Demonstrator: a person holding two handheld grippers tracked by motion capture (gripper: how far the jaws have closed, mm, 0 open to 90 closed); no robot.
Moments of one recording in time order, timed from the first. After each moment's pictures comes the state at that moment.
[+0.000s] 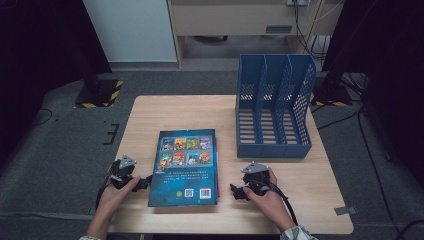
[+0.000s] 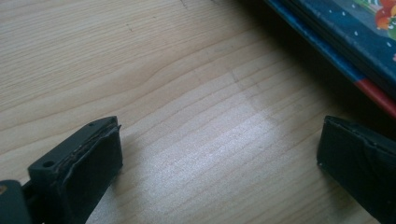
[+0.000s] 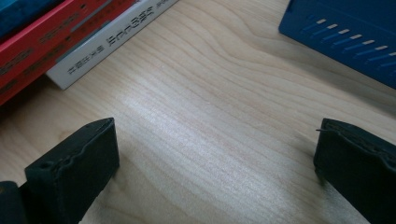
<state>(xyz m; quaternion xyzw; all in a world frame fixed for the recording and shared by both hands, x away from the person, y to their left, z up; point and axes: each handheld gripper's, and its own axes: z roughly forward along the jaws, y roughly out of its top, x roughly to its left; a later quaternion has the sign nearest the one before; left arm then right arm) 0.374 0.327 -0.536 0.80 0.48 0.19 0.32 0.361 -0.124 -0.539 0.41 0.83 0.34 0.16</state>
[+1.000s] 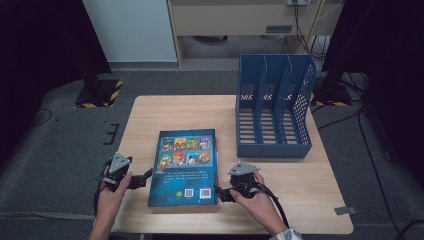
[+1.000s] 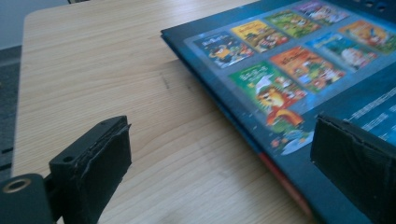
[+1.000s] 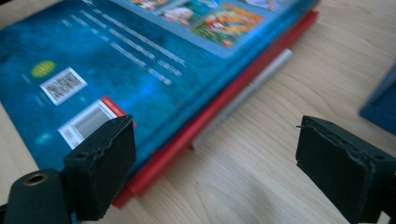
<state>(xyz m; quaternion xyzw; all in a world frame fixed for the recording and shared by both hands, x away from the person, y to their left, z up) 0.349 0.311 -0.488 0.76 0.45 0.24 0.41 0.339 -0.079 -0.492 0.36 0.83 0.41 0.13</state>
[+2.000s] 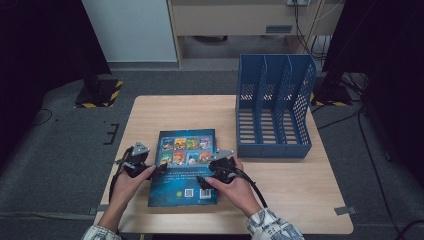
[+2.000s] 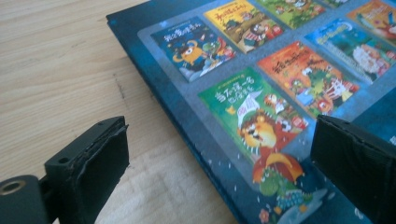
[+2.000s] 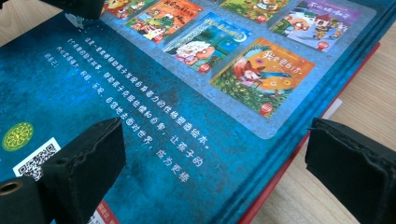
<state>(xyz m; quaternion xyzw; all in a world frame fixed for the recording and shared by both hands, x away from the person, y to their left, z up) 0.394 0.279 -0.498 0.80 0.45 0.19 0.36 0.380 -0.025 -0.492 0.36 0.84 0.38 0.11</state>
